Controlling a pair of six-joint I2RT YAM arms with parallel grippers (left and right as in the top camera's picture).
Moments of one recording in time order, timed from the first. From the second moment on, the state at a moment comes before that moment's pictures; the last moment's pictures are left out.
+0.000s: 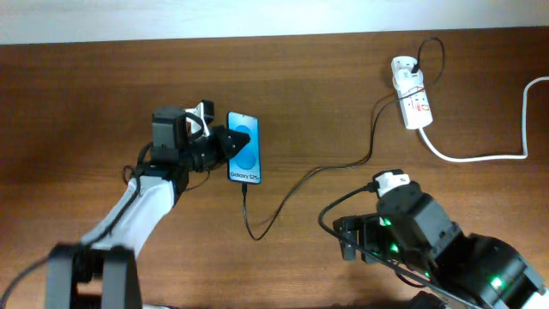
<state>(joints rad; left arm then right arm) -0.12 1.60 0.86 0.03 0.72 -0.75 0.70 0.90 1.14 -1.23 0.05 0.58</state>
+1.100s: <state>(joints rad) -0.11 1.78 0.92 -0.28 0.36 -0.65 0.70 1.18 1.14 -1.22 0.01 0.58</state>
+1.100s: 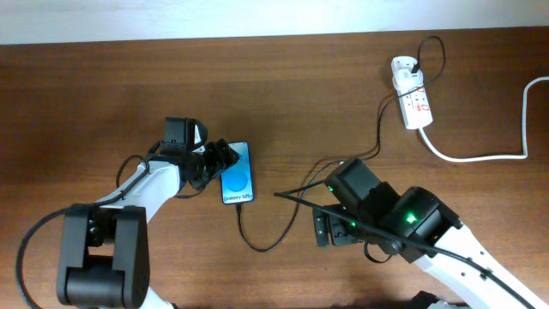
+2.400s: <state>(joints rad) -0.11 0.48 0.95 -1.36 -0.04 -0.41 0.70 1.18 1.11 -1.15 0.05 0.58</state>
